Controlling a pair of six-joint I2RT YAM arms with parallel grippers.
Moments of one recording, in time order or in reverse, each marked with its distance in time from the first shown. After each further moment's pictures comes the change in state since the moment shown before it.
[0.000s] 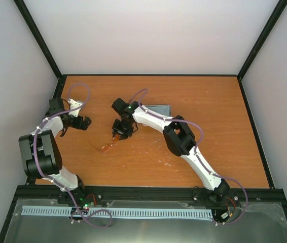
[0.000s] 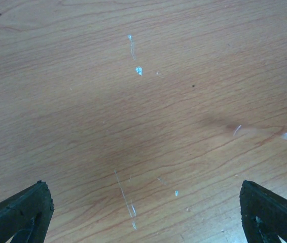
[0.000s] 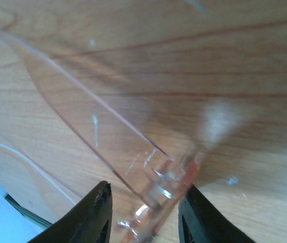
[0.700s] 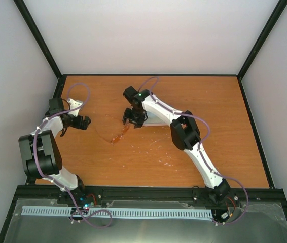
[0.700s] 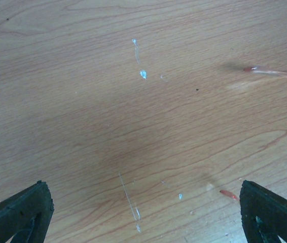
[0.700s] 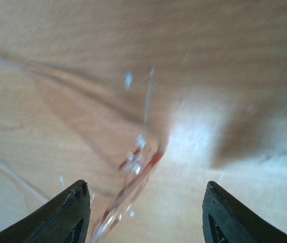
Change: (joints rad) left arm 0.001 -0.005 -0.005 0.014 -0.005 -0.003; right arm -0.139 0.028 0.135 -0.167 0.134 -0.216
